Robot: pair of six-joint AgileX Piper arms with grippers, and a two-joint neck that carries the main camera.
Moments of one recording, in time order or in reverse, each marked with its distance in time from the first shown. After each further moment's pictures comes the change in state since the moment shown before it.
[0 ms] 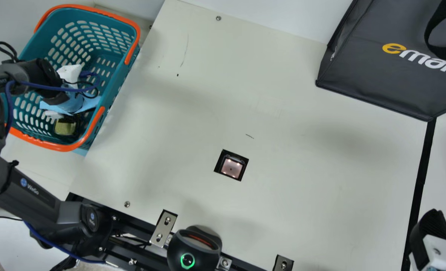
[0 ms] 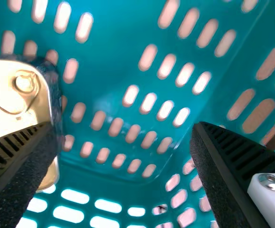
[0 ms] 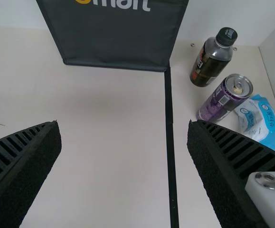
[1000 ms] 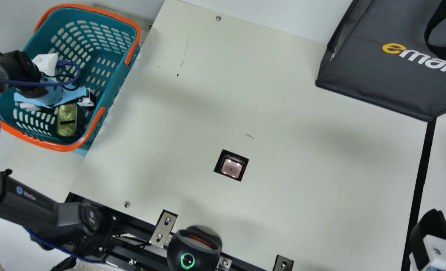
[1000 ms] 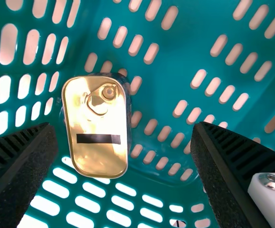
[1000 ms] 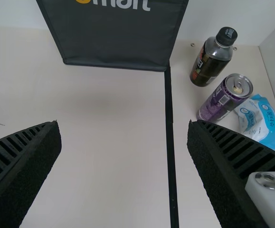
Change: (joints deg) left arm 4.7 -3.9 -3.0 9.3 1.4 -5.1; right arm 0.0 0.0 0.0 0.0 0.0 0.0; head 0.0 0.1
